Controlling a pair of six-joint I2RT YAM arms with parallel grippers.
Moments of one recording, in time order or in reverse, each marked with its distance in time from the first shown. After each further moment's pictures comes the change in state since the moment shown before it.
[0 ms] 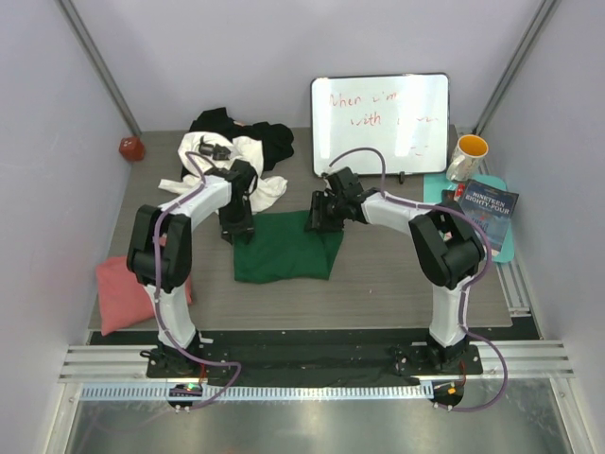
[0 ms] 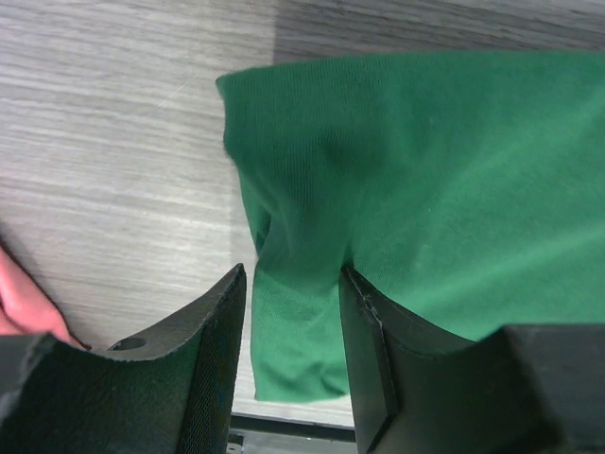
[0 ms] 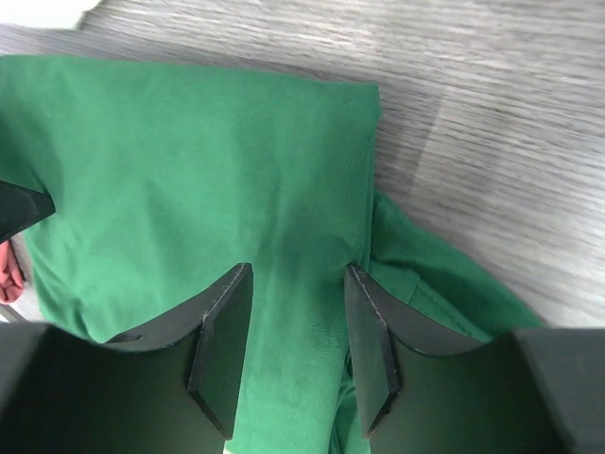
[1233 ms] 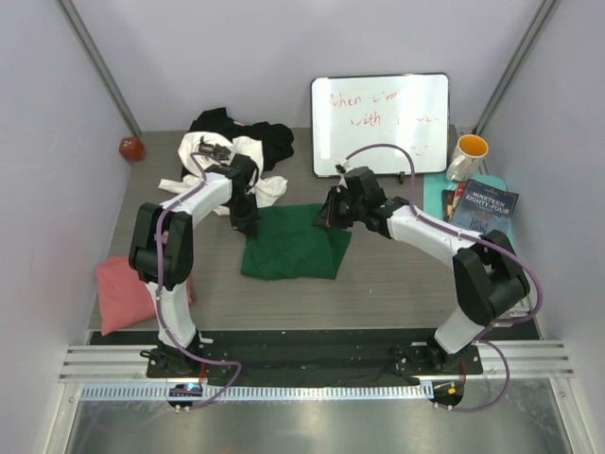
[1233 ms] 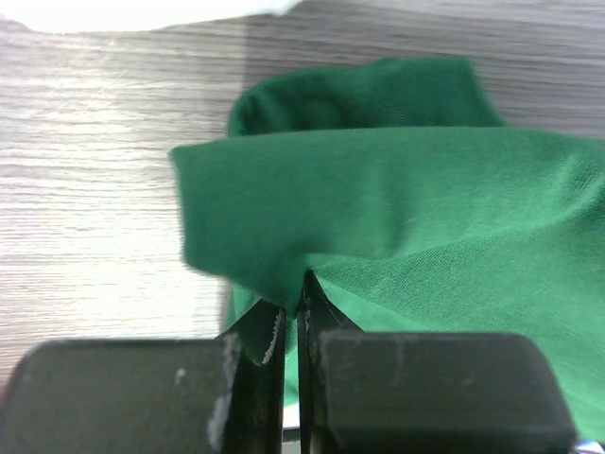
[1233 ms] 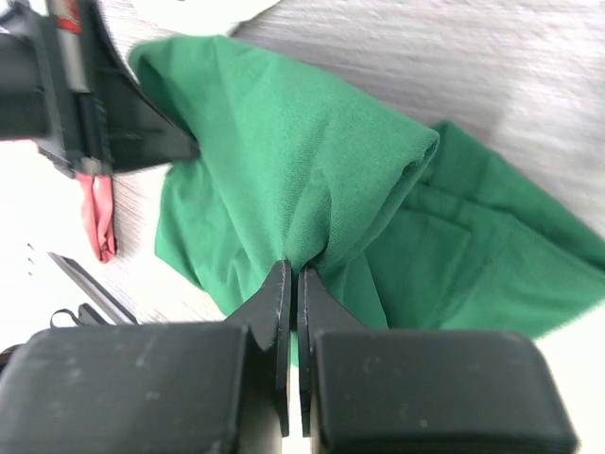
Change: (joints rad) left arm 0.006 0.044 0.035 0.078 0.188 0.023; right arm 0.009 -0.297 -0.170 0.078 -0.010 0.054
